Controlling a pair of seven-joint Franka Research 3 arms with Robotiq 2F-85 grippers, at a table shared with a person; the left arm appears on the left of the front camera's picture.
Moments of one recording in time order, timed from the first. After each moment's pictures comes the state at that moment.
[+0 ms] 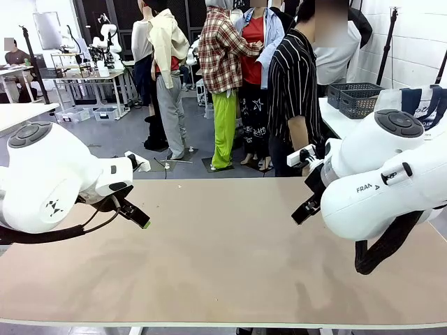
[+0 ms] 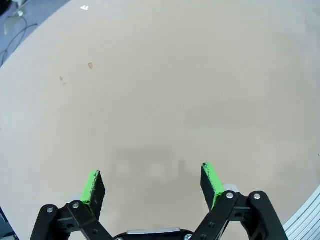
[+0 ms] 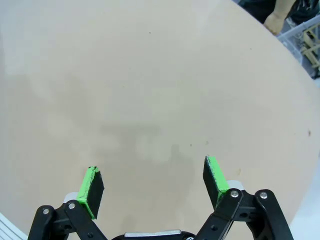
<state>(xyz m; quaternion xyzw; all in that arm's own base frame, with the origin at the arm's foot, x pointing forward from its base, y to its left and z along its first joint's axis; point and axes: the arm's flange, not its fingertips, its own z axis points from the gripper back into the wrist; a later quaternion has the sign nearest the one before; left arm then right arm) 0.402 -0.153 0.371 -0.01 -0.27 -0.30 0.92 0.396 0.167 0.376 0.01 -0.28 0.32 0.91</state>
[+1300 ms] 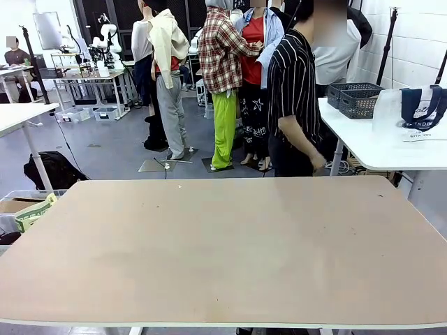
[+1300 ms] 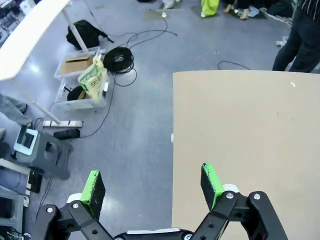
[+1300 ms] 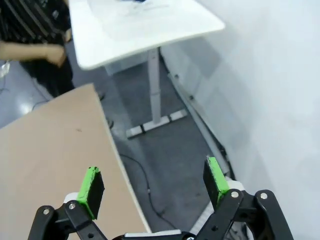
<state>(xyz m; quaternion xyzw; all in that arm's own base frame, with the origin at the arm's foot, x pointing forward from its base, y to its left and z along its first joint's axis) 0.361 0.162 0.541 0.10 -0.41 0.00 0.90 0.376 -0.184 0.491 -0.06 -0.43 -0.15 0.89</state>
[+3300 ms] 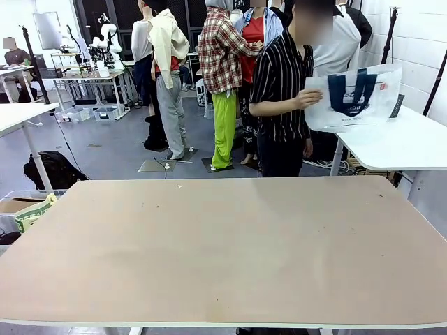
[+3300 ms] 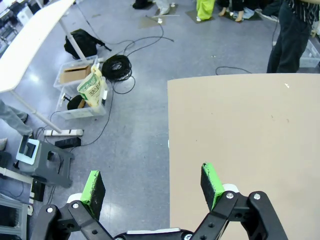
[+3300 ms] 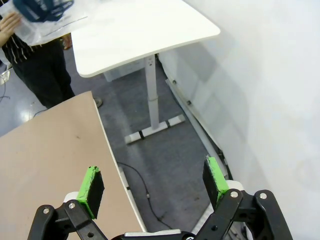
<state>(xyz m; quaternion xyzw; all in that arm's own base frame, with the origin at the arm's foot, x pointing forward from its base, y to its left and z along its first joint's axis) 0.361 0.149 0.552 0.10 -0.43 -0.02 0.90 0.363 -0.196 0.506 -0.07 -0.44 -0.17 0.88</state>
